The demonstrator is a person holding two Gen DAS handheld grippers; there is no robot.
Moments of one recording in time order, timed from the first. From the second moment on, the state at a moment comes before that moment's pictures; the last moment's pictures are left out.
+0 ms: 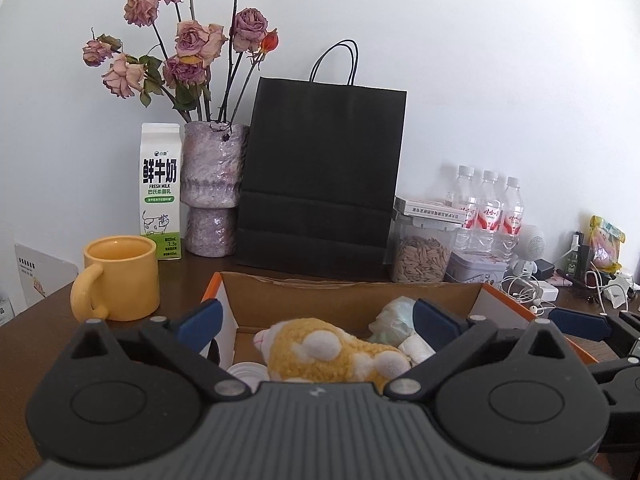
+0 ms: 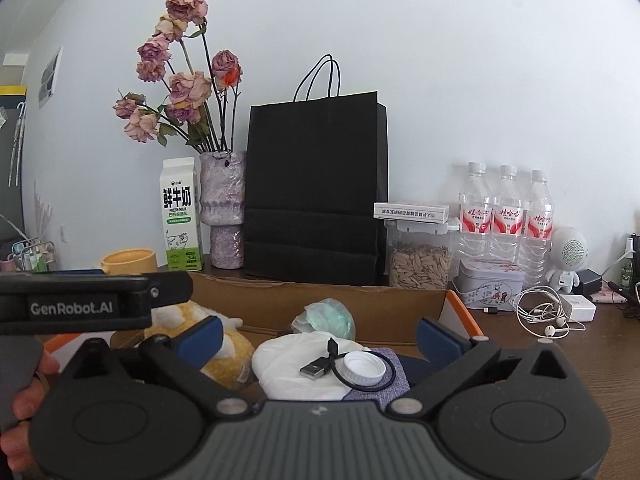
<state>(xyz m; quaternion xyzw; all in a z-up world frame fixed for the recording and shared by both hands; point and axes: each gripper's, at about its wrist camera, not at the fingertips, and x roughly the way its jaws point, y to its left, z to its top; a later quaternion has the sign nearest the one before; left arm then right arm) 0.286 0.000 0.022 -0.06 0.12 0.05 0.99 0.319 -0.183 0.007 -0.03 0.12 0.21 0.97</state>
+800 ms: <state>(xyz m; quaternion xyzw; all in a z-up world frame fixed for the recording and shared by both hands) 0.199 0.001 0.009 -0.06 0.13 0.06 0.99 0.232 -0.214 0.000 -0.05 0.13 0.20 0.97</state>
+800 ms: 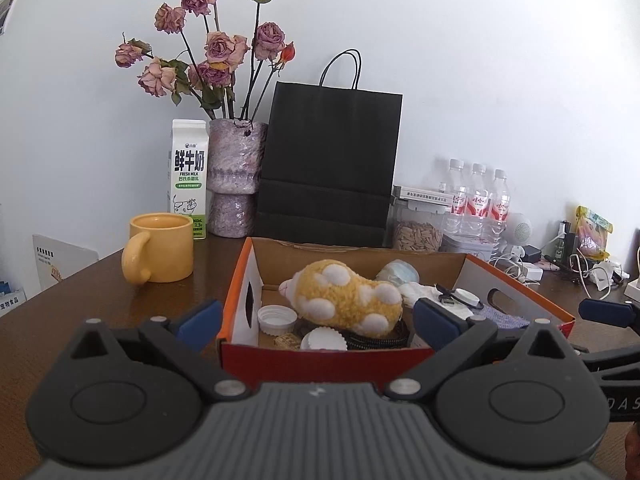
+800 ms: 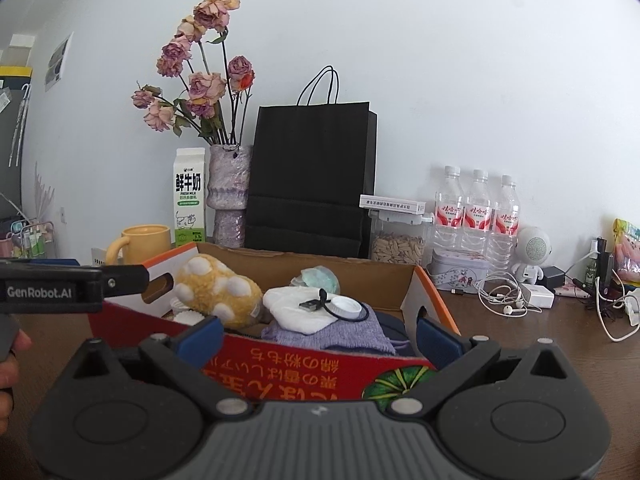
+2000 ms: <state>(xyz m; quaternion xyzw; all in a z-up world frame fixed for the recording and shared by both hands) 0.188 0.006 -0.011 -0.09 0.21 0.04 0.97 0.254 -0.198 -0.024 0.04 0.28 0.26 0.92</state>
